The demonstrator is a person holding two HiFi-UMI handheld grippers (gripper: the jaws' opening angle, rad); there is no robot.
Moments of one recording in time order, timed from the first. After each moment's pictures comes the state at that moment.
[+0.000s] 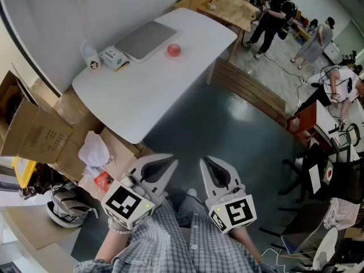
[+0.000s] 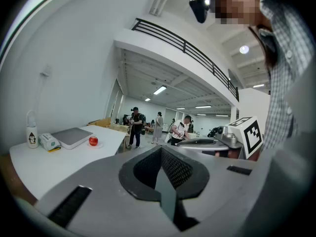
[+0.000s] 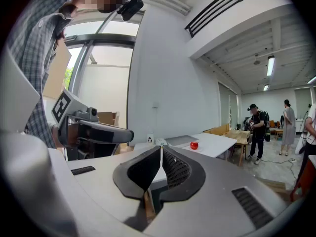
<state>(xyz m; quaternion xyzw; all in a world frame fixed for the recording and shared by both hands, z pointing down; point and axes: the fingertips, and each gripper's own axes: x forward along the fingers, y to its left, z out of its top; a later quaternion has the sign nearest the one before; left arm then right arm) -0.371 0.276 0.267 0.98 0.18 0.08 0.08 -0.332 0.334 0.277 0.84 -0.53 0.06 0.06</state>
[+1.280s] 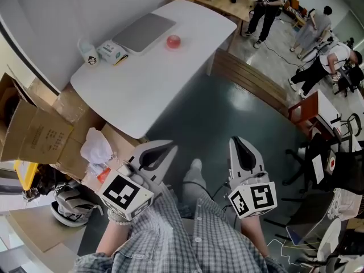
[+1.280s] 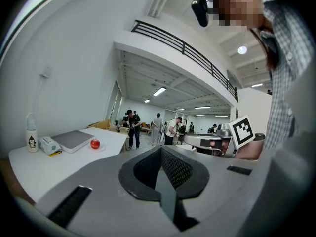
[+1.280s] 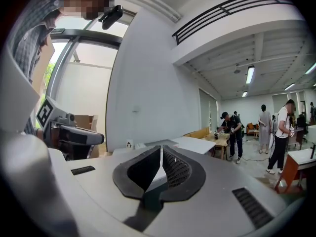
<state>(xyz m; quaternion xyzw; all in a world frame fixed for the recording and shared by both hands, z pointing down) -0.362 0.252 0.265 0.98 0.18 0.07 0.08 -0.275 0.370 0.261 0.90 -0.43 0.04 0.03</state>
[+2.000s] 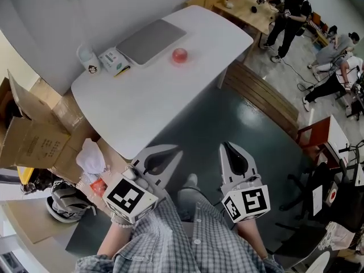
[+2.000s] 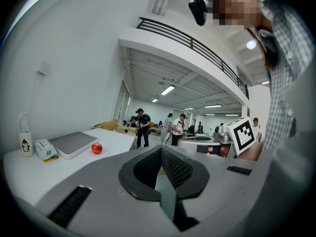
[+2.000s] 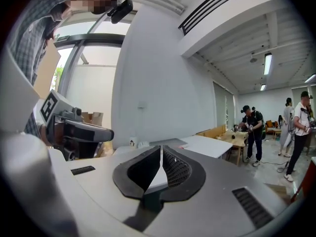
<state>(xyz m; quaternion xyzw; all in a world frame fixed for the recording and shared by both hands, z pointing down) -0.246 0.241 0.268 0.98 0.13 0.08 0.08 -0.167 0.318 0.277 0.85 -0.52 0.06 0.04</state>
